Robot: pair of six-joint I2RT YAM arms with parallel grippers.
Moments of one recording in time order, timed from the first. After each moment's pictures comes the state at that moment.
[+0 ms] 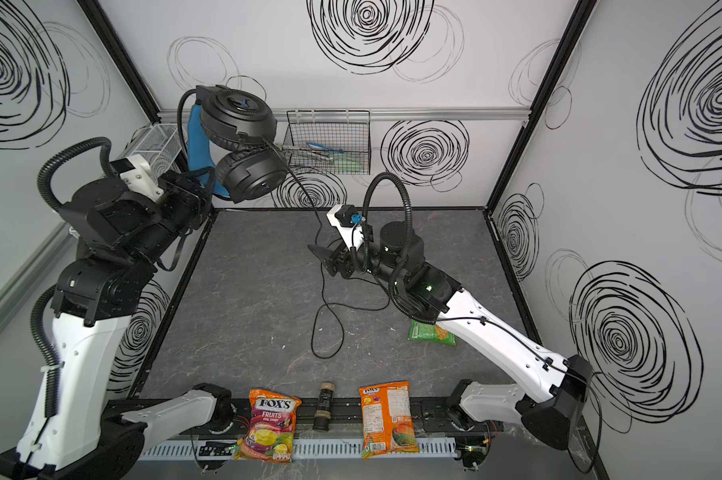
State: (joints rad) left arm -0.22 1.15 1.76 -0.62 0.00 -1.12; right arm 0.87 1.24 1.27 -0.05 -0.17 -0.05
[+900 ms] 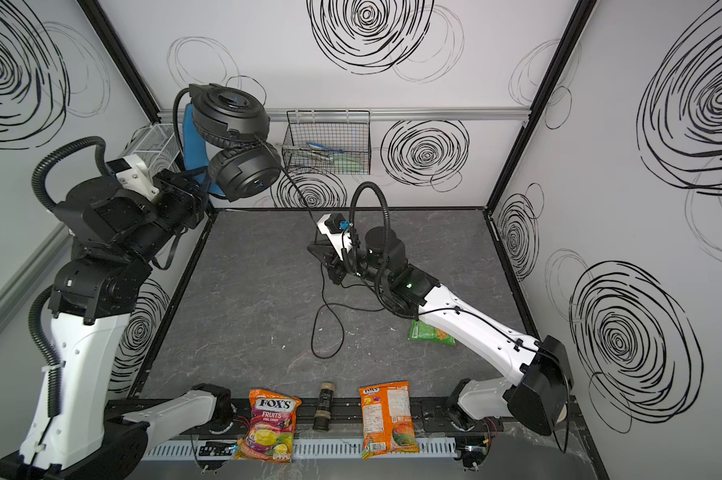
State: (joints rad) left arm -0.15 1.15 1.76 -0.62 0.07 -1.15; right arm 0.86 1.33 1.18 0.08 -0.29 0.04
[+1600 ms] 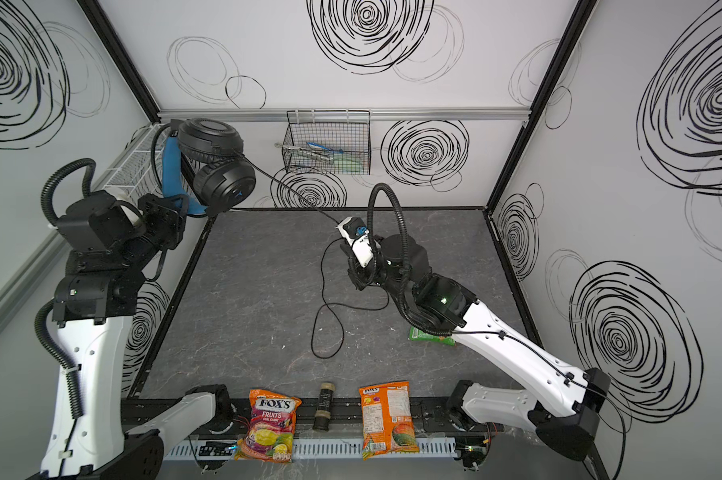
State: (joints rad) left arm 0.12 1.06 1.56 -0.71 0.09 -1.09; right arm 0.98 1.14 1.30 -0.37 0.23 -0.16
